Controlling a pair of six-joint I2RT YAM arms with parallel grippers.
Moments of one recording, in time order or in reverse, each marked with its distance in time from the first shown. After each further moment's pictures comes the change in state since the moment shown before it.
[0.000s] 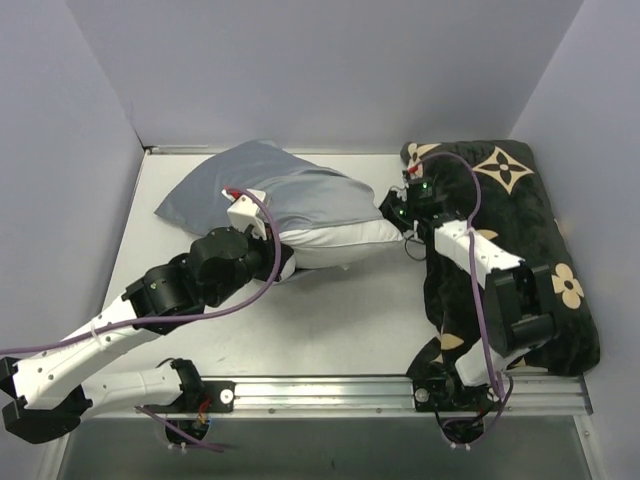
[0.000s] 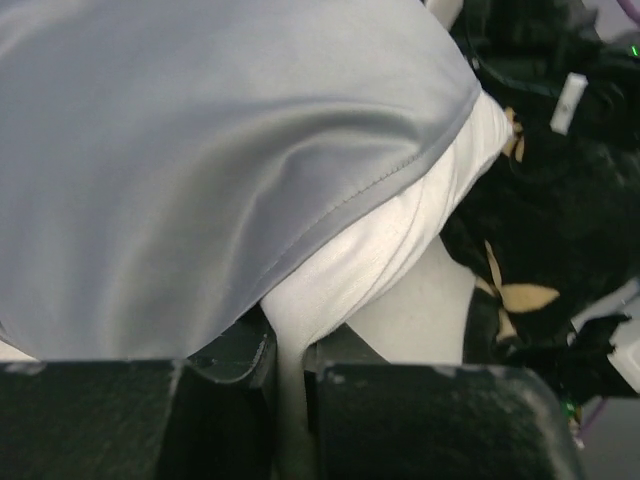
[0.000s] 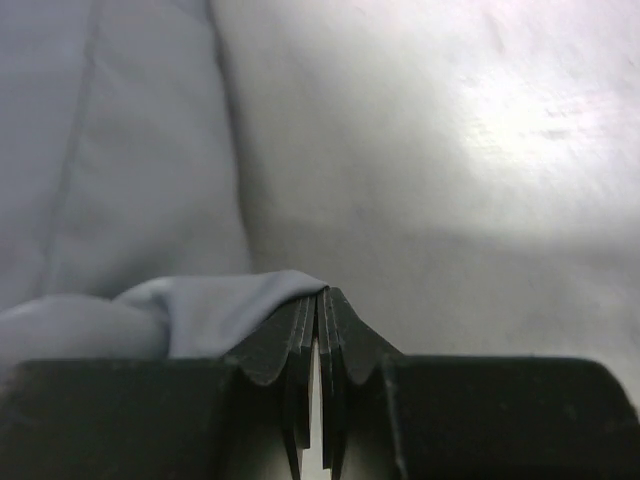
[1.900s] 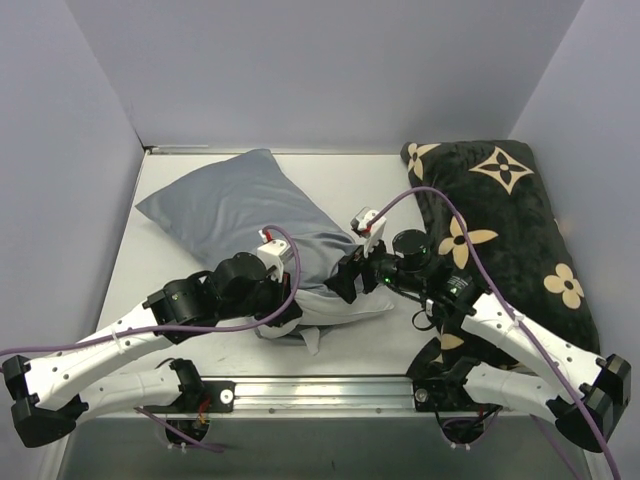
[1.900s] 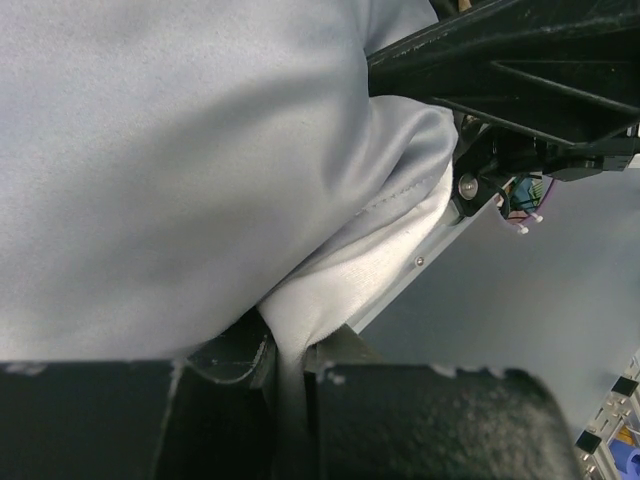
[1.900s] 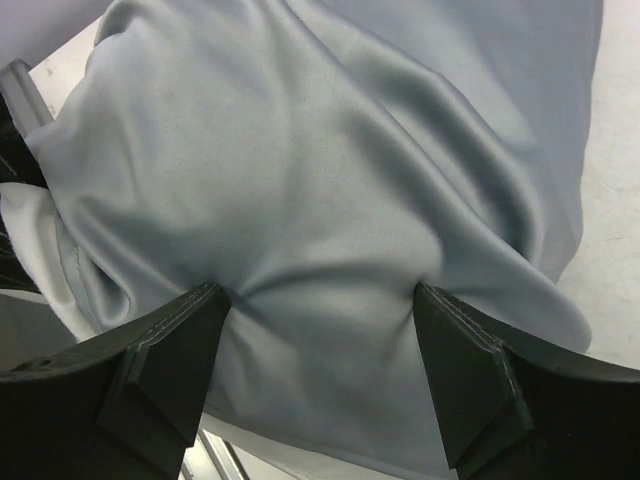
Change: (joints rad) left arm 0.002 -0.060 -0.235 -0.112 0.449 -0.106; right arm 0.502 -0.558 -0.144 -0.092 0.050 -0.565
